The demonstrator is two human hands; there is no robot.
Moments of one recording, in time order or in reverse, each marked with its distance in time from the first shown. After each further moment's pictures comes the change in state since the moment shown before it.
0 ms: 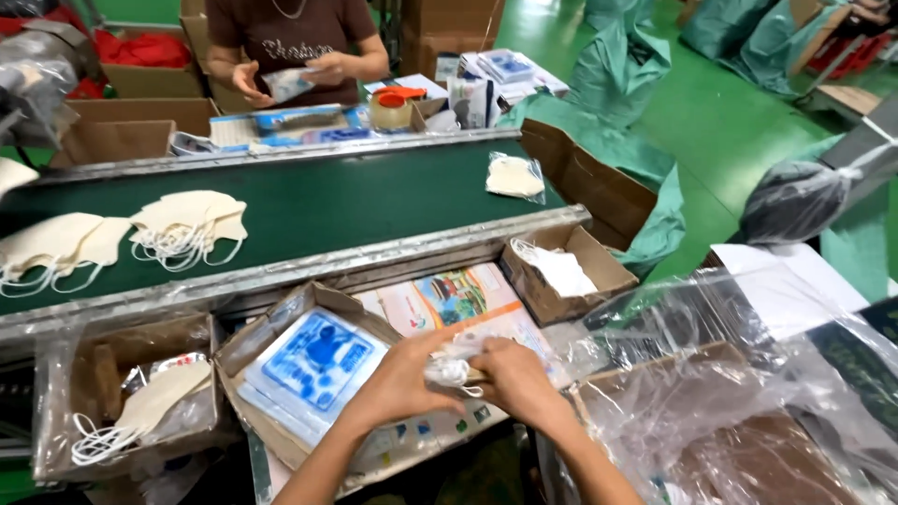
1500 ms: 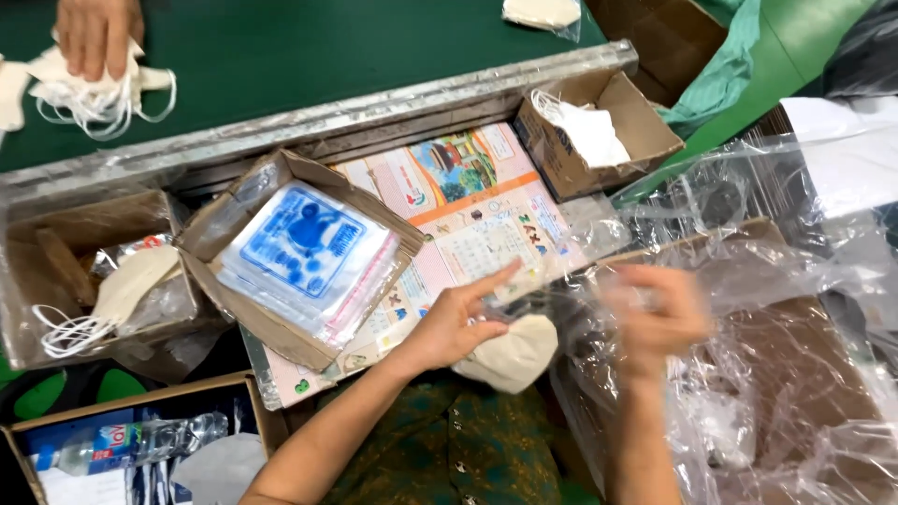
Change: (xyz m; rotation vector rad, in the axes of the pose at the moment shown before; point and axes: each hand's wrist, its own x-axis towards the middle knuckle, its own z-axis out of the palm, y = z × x) left_hand -0.040 -0.004 0.089 -0.474 -0.361 -0.719; right_hand -0.114 0.068 0.013 0.223 0.947 0.141
